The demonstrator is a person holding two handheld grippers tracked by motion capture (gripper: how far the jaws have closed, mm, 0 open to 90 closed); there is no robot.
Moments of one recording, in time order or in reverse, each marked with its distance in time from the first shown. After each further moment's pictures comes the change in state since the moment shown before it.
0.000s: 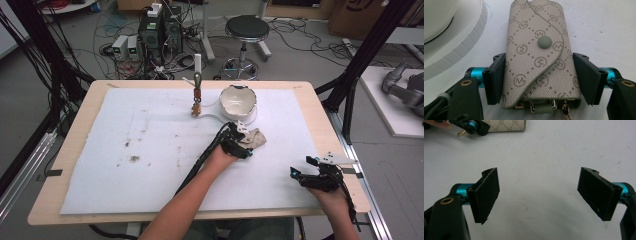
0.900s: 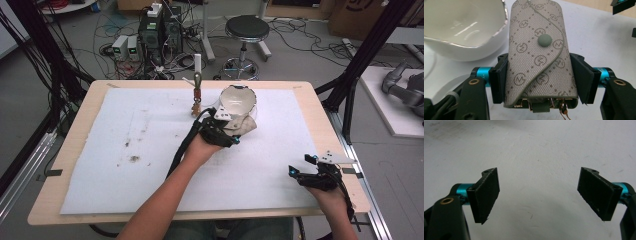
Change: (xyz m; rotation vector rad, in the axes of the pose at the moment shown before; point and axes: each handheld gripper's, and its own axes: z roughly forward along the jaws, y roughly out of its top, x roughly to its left) left arm 0.019 0.014 -0.100 -0.125 0.026 -0.001; right arm 0.005 0.006 0.001 -0.029 0.006 -0.007
